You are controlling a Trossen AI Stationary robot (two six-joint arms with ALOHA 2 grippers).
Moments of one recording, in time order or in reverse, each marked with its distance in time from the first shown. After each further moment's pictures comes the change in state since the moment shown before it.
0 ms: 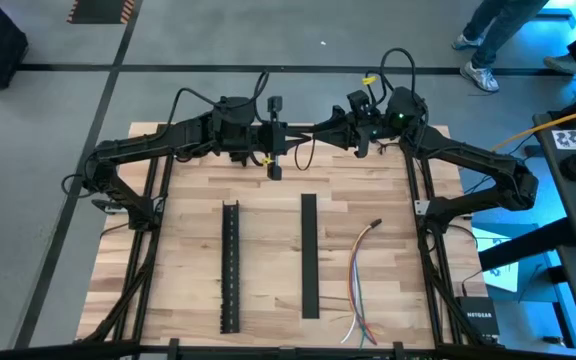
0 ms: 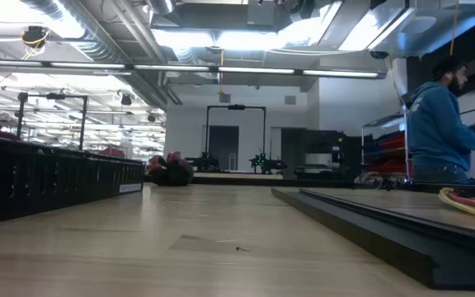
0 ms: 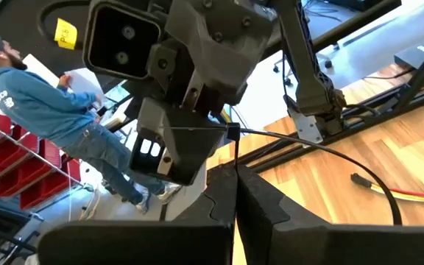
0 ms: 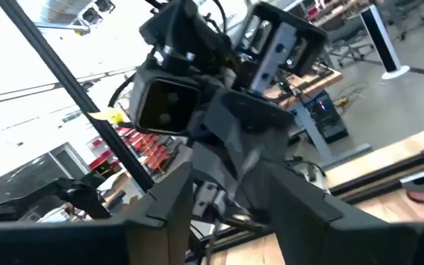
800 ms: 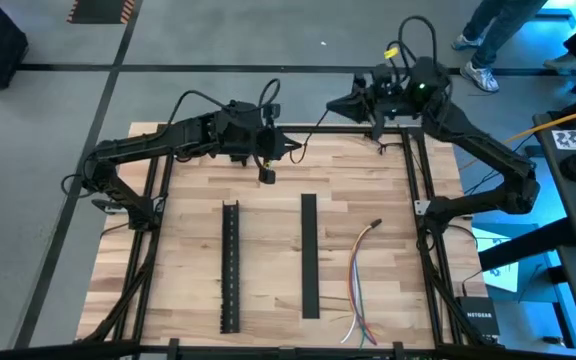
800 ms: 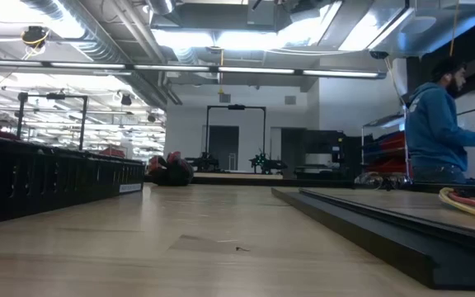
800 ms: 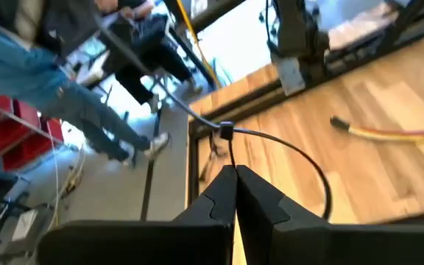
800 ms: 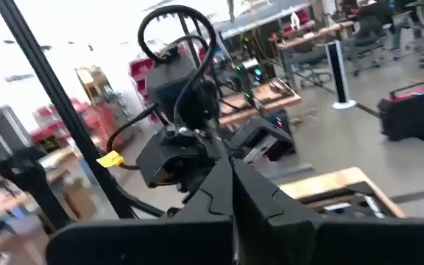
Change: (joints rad) left arm 0.000 -0.002 0.002 -0.209 -0.055 -0.004; right arm -0.143 -0.016 0.274 -0.370 -0.051 -0.298
